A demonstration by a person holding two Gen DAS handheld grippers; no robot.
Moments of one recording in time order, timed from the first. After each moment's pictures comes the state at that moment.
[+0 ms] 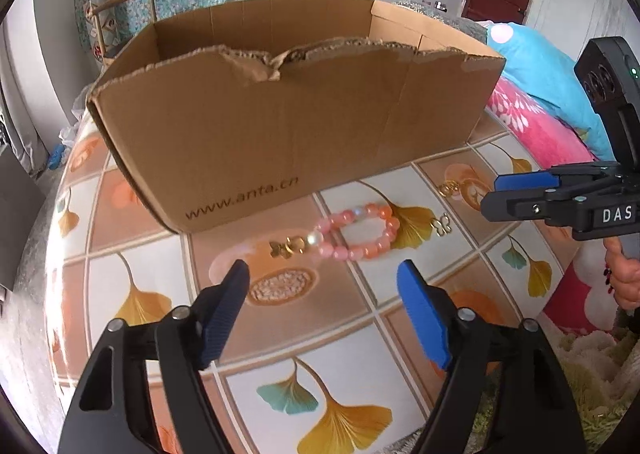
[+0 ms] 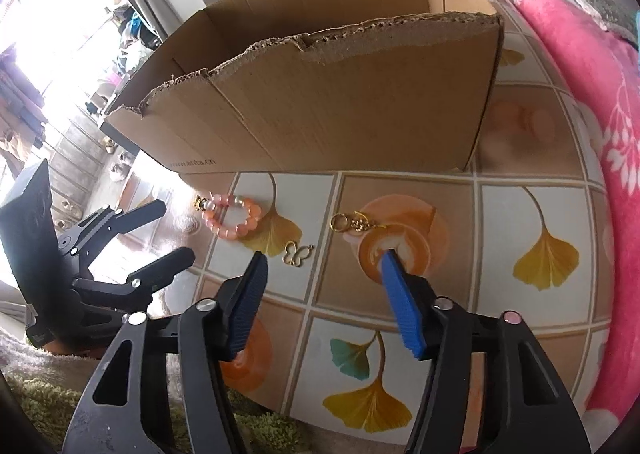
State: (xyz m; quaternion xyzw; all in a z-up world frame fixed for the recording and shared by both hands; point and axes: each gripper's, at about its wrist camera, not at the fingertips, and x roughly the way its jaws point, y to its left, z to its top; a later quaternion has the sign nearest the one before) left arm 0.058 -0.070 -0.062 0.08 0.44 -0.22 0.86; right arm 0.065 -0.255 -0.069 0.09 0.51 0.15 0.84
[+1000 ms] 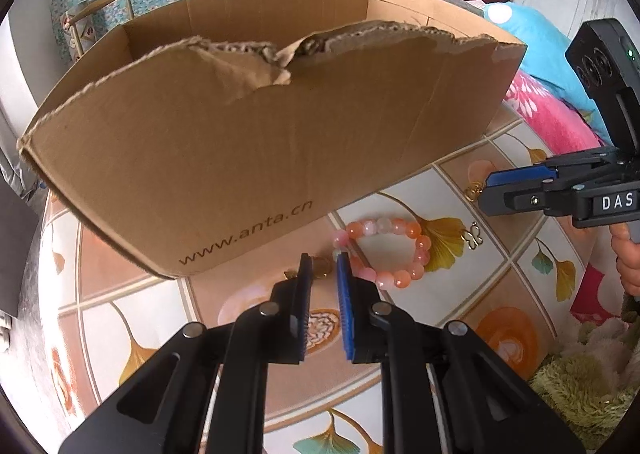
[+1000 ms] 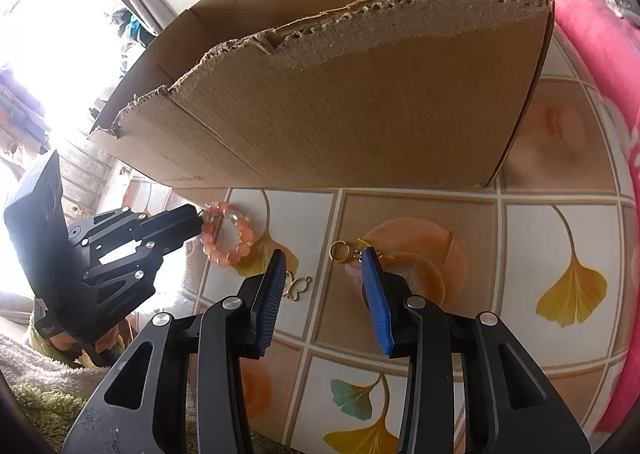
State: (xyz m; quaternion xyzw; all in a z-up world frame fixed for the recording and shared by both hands) left arm 0.093 -0.077 -0.075 0.11 0.46 -0.25 0.85; right arm 0.093 -0.244 -0.087 0.11 0.52 0.17 0.83
